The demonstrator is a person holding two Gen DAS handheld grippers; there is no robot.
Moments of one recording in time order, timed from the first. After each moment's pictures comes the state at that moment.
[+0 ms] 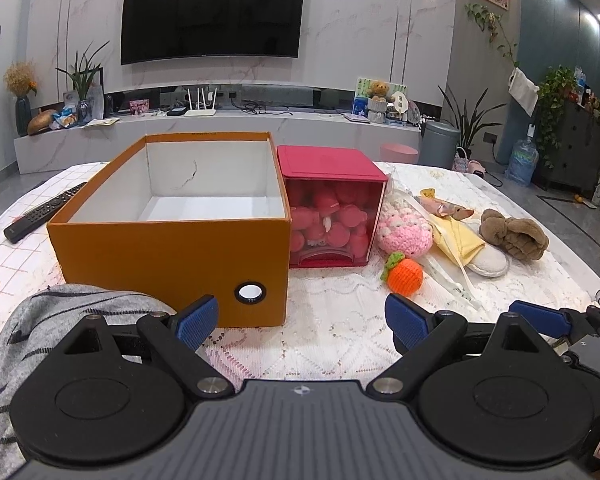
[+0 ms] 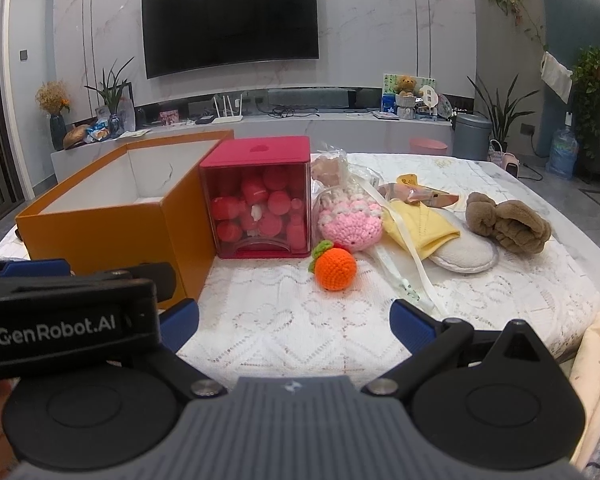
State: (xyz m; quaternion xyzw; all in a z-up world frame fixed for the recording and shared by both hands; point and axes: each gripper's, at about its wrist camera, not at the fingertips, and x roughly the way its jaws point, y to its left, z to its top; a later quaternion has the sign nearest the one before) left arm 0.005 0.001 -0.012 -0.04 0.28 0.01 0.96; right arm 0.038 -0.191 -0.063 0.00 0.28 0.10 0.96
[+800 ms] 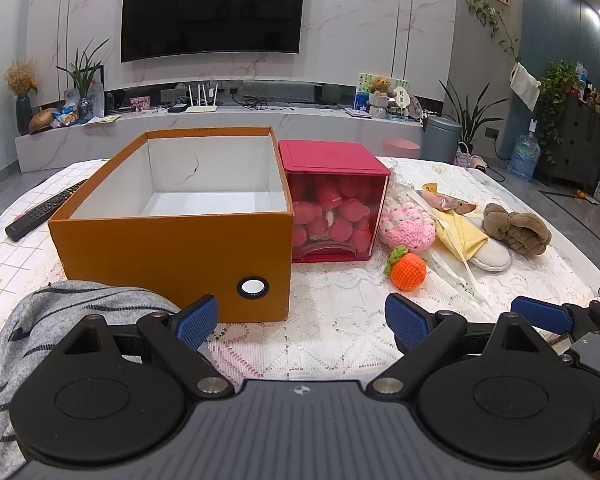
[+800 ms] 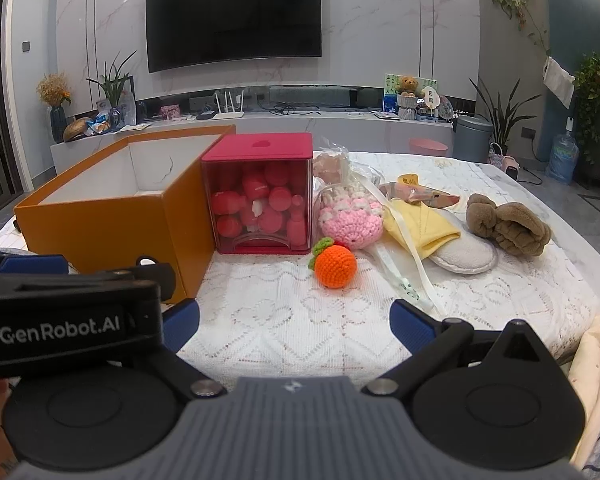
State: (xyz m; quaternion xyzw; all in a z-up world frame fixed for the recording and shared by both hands) left arm 0.005 0.003 -0.014 -0.04 0.29 0.01 0.96; right arm 0.037 -0.188 -0.065 0.00 0.28 0.10 0.95
